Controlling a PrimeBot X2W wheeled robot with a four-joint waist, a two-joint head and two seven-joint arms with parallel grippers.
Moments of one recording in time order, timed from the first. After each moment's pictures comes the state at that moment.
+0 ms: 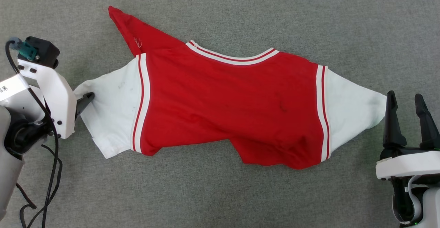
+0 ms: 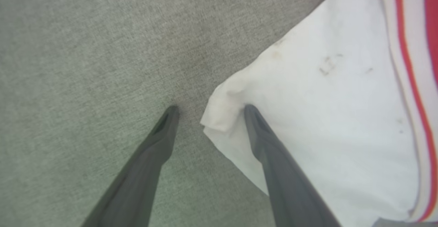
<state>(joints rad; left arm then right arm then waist) -0.66 0.73 -0.41 0.27 -0.72 -0.11 0.78 -0.19 -0.05 -0.20 0.10 0.24 0.13 -0.18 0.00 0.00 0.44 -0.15</state>
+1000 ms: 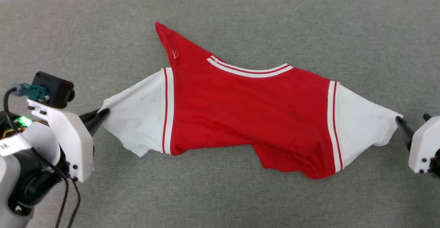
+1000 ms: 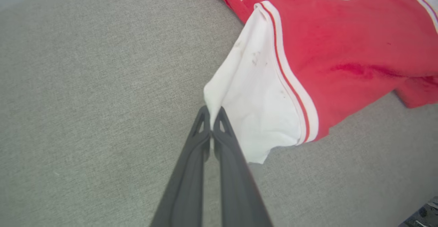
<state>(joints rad) -0.37 0.79 -0.32 -0.16 -0.81 -0.03 0.63 -0.27 -0.31 -0.15 0.09 0.23 0.13 0.62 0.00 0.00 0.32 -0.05</state>
